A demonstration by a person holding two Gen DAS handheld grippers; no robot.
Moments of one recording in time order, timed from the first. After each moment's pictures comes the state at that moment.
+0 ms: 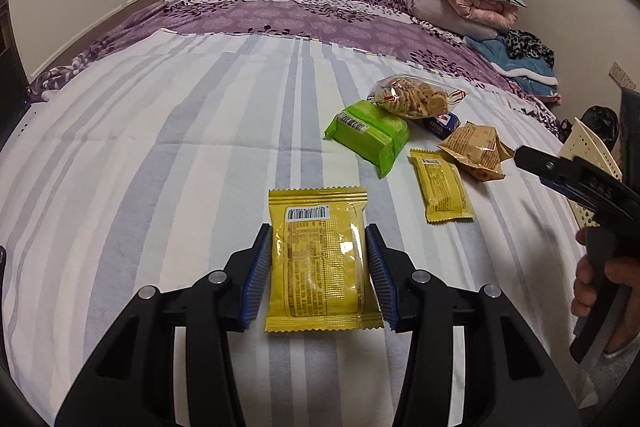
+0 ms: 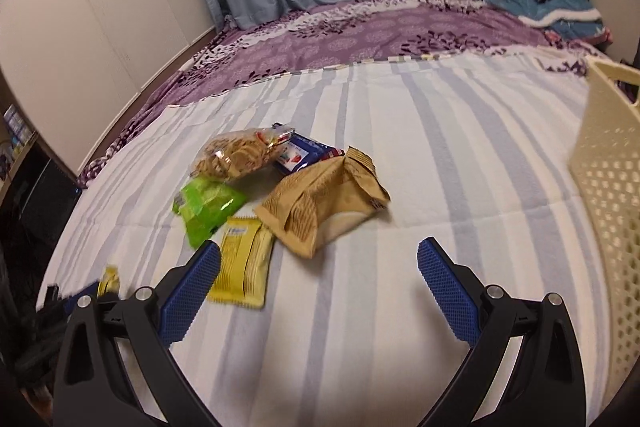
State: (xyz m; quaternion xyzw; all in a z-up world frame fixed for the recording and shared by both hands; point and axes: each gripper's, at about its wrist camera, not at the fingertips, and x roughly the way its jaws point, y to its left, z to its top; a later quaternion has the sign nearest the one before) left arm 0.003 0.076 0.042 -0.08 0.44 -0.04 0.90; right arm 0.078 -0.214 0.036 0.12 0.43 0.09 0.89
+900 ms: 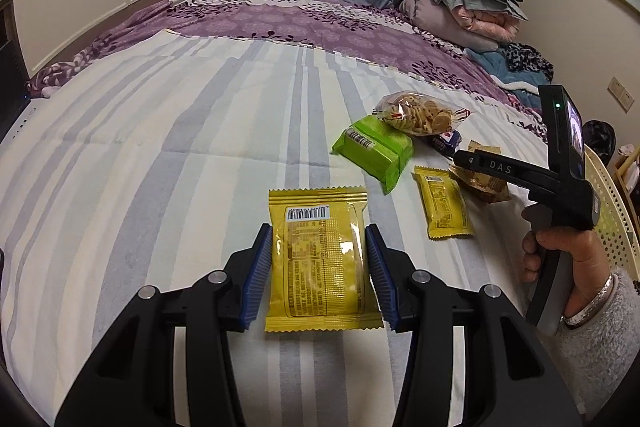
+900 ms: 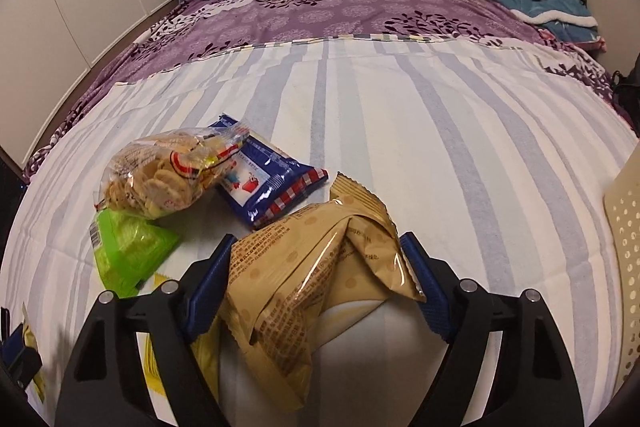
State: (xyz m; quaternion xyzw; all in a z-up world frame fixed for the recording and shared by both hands) left arm 0.006 0.087 0.047 -0.10 0.43 -0.04 0.90; right arm 0.130 -0.192 0.003 0.05 0.46 0.04 0.88
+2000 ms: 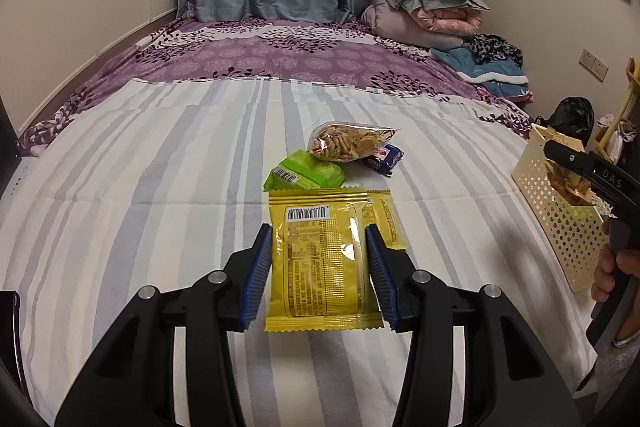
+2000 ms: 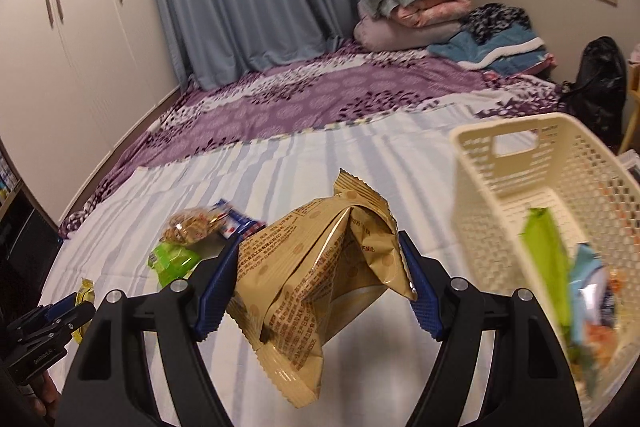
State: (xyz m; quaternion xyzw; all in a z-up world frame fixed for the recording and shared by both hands) left arm -0.006 0.027 0.097 -0.04 0.39 -0.08 0.92; right arm 0.013 -0.315 0.115 0.12 0.32 0.01 0.94
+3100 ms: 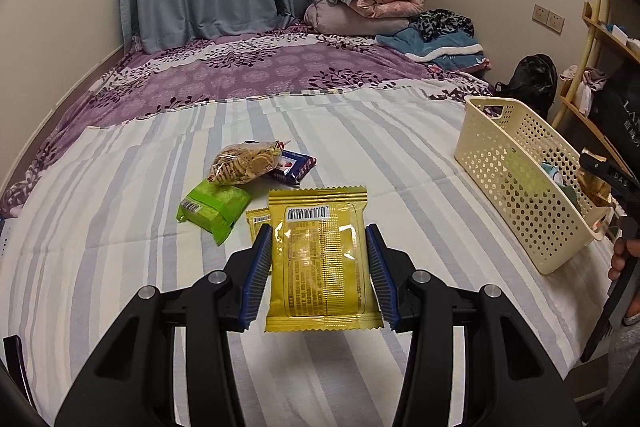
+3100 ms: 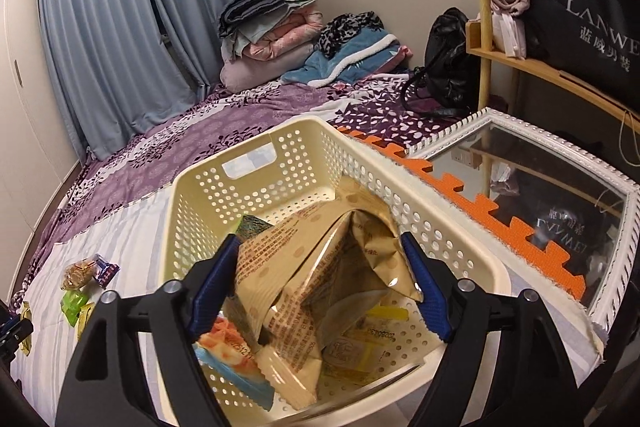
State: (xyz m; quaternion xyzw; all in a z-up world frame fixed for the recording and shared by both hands) left arm -0.013 -0.070 0.120 0.03 0.38 -0.14 0.91; right arm -0.077 -0.502 0.104 0.18 0.28 -0.18 0.92
